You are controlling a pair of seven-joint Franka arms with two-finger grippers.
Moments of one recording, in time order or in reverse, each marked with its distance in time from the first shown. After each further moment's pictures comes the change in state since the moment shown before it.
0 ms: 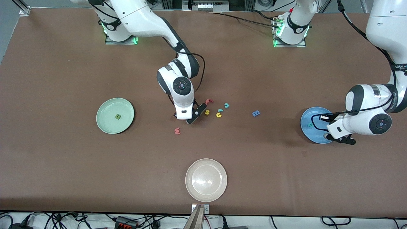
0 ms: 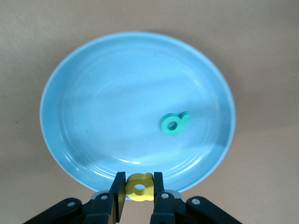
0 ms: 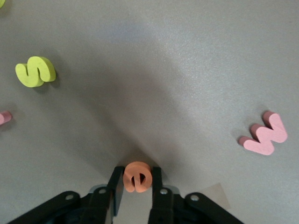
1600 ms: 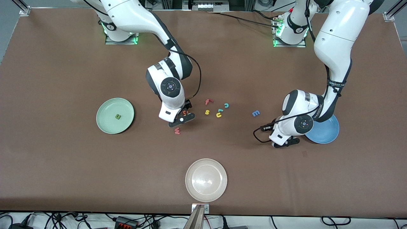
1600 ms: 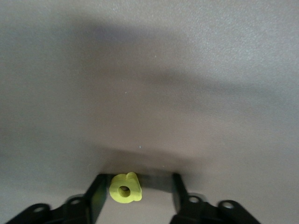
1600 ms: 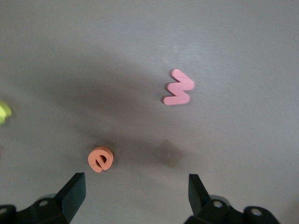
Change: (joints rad) left arm -0.347 0.148 -0.013 0.066 -0.182 0.213 -0.673; right arm -0.043 -0.067 -0.018 -0.004 0.000 -0.085 0.284
